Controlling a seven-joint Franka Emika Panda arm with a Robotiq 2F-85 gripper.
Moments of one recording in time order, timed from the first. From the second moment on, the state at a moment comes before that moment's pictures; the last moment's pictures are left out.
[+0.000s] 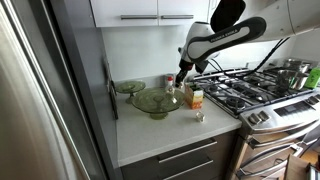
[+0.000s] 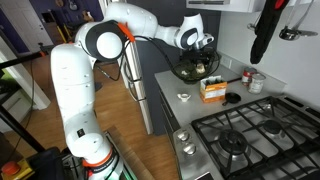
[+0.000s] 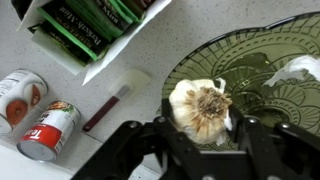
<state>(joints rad) -0.05 0.27 0.01 -1.70 0.01 2.33 -0.38</state>
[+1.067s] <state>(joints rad) -0.04 0.06 0.01 -1.91 0.01 1.86 -0.46</state>
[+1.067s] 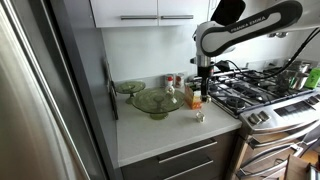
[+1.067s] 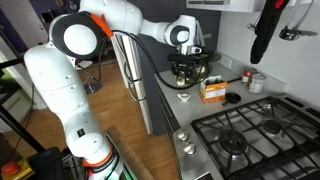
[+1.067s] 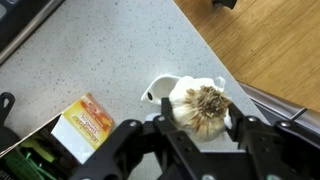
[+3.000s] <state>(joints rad) -0.04 0.17 0.01 -2.00 -0.03 2.07 -0.46</state>
